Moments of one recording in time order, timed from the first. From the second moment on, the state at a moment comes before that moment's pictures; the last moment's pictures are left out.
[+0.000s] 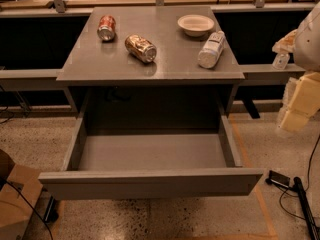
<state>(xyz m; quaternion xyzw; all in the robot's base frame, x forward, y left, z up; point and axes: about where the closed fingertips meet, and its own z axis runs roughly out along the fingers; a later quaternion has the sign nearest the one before) 0.438 -0.217 0.976 -0.60 0.78 -0.03 0.16</state>
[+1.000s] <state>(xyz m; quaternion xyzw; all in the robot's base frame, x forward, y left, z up) 0.431 -0.218 0.969 -0.60 0.78 -0.03 0.16</state>
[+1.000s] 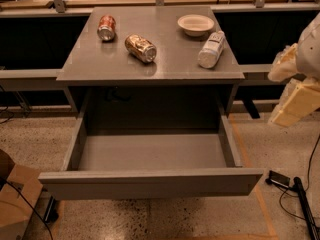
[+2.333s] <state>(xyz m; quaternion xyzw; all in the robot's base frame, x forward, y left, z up) 0.414 -0.216 0.881 -0.60 0.79 0.03 0.14</state>
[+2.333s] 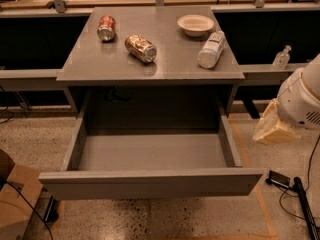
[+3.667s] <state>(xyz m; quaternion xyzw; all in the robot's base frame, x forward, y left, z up) 0.359 -0.128 0.635 -0.57 0.78 0.24 0.04</state>
